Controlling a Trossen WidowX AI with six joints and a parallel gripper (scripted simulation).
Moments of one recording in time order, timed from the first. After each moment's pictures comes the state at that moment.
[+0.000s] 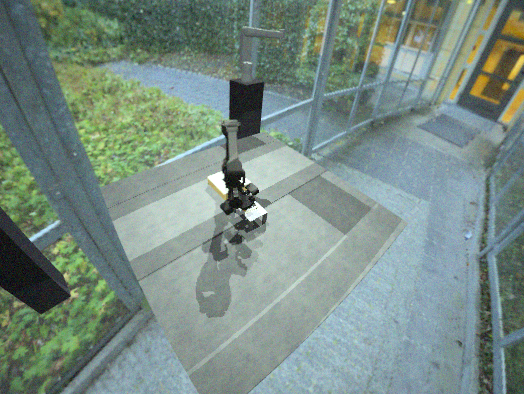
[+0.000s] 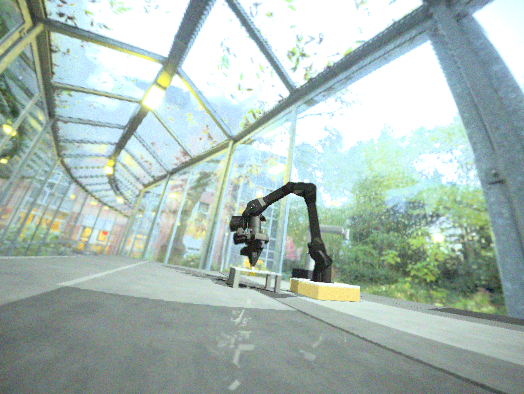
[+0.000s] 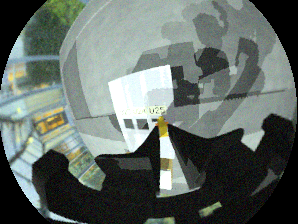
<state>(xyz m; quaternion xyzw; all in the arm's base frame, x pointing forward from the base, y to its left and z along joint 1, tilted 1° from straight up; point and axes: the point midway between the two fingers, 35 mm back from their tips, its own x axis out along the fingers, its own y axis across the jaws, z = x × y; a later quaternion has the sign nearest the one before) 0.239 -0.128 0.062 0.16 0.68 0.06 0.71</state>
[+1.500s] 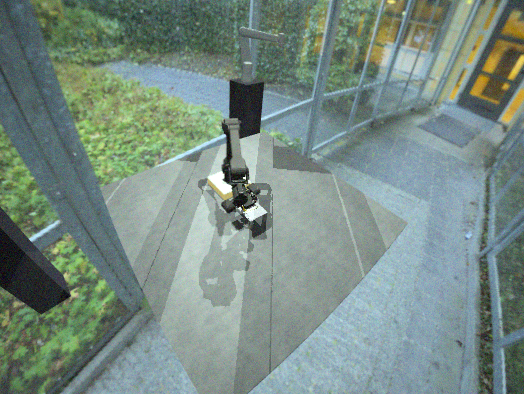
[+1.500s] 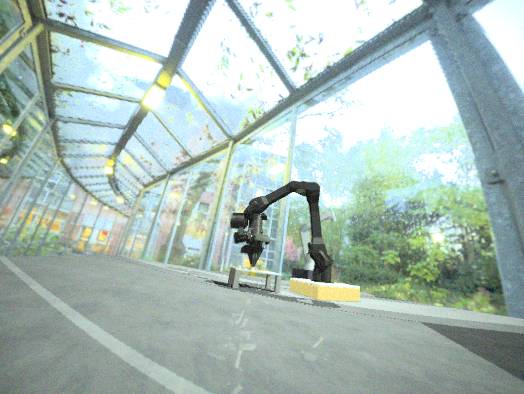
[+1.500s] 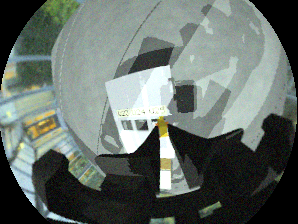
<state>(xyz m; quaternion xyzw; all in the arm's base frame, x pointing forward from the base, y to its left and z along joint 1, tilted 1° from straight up) 0.240 -0.124 0.063 0.13 0.69 0.02 0.71</state>
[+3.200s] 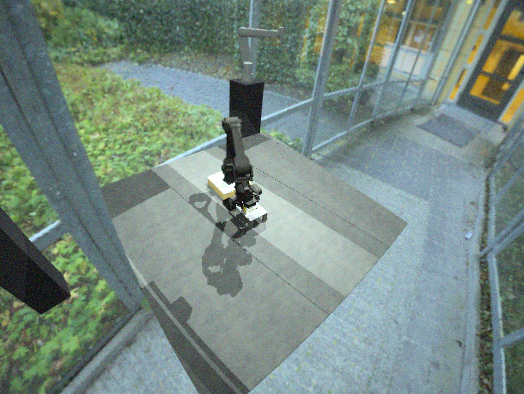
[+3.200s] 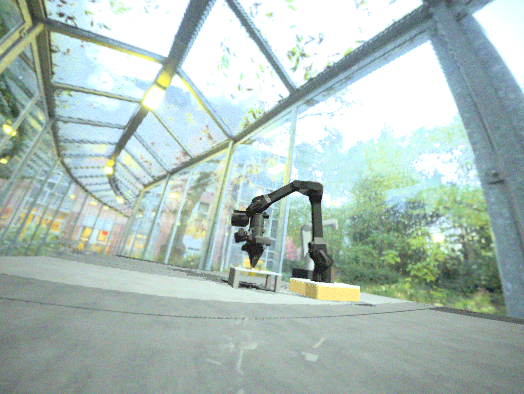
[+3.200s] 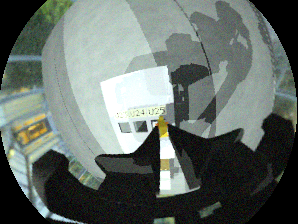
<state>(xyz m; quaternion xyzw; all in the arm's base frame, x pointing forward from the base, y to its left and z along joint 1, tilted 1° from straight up) 0.241 -0.120 0.062 0.09 0.69 -0.01 0.71</state>
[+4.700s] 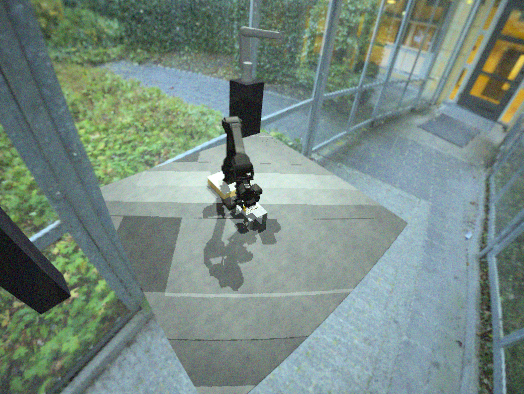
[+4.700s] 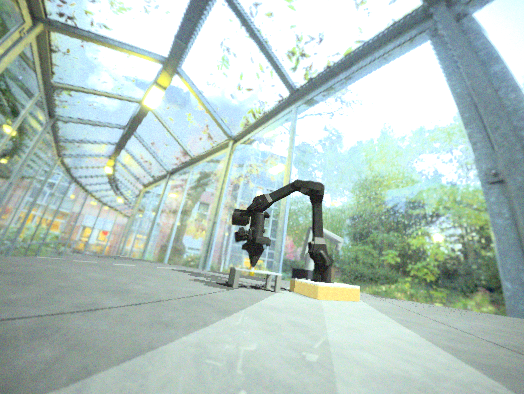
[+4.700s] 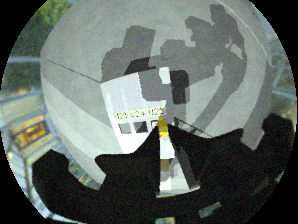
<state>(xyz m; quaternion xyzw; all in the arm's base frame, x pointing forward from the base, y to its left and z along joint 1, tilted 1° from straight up) 0.242 -0.119 0.064 0.09 0.69 -0.02 0.72</state>
